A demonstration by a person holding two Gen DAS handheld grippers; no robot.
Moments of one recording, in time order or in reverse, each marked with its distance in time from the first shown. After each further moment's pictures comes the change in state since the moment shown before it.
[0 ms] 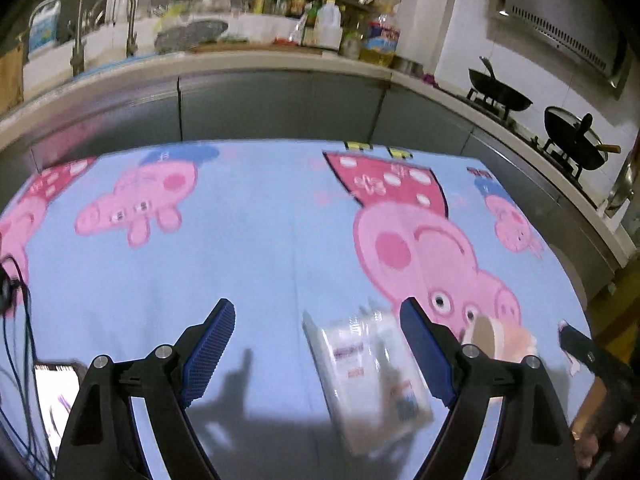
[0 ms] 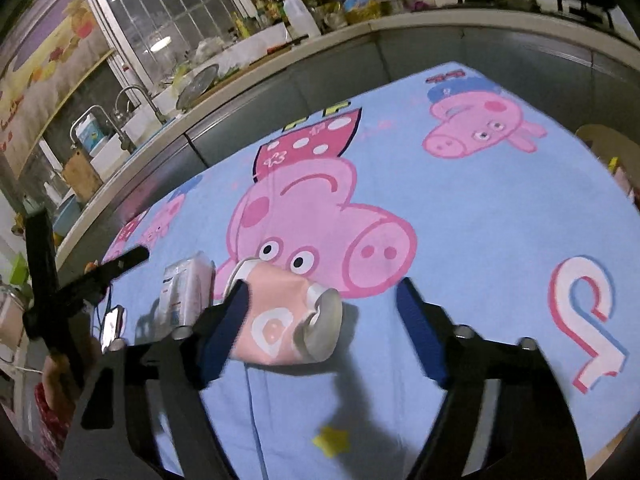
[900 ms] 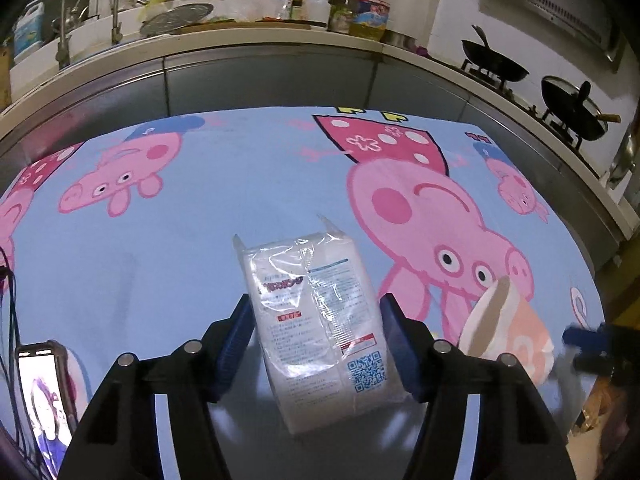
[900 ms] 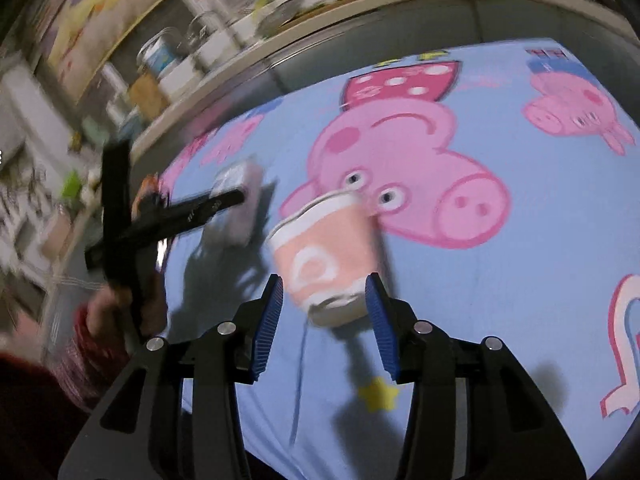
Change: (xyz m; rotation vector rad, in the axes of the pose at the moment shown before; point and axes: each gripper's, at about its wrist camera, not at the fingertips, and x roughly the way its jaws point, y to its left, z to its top) left arm 0.020 -0.005 -0.021 0.050 0.057 0.011; right arm 0.005 0.011 -0.004 -0.149 0.229 0.239
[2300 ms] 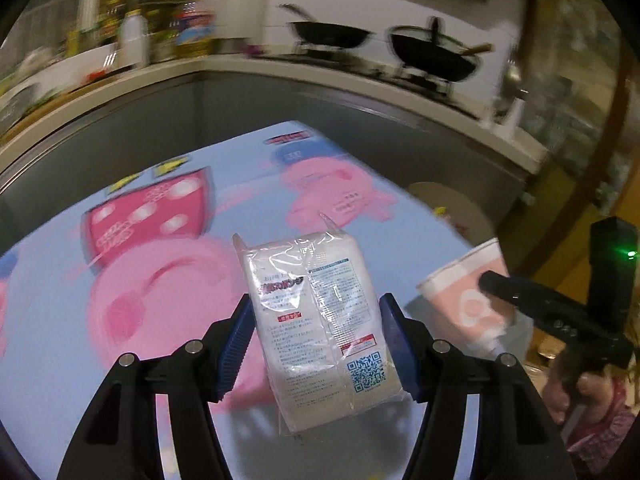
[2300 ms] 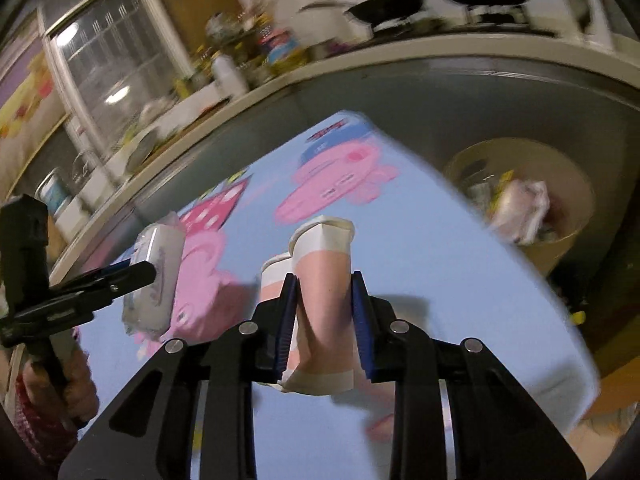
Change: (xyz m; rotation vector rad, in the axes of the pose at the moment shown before) left arm 0.014 -0.226 0.061 0.366 0.000 -0.362; right arm -0.120 -0.127 -0.021 0.268 -0.441 -0.405
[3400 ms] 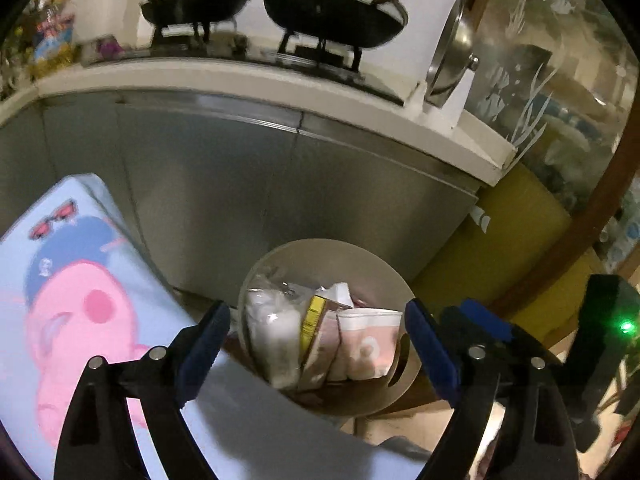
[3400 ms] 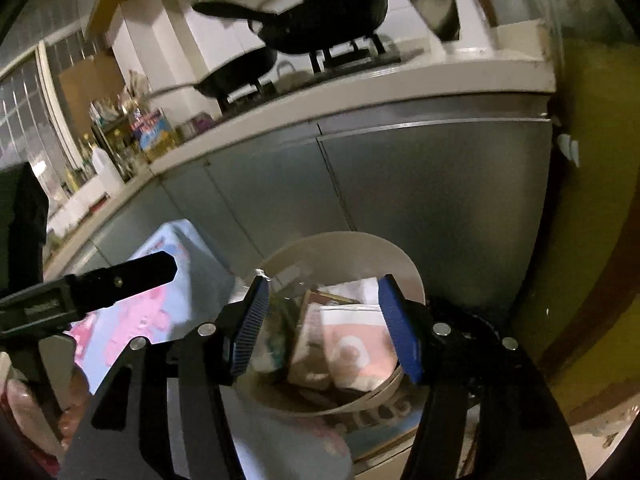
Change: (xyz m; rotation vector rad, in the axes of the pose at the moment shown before) left arm 0.191 -0.169 0.138 0.101 0.046 -0.238; right arm -0.002 -0.184 0.090 0.185 -0.215 -0.279
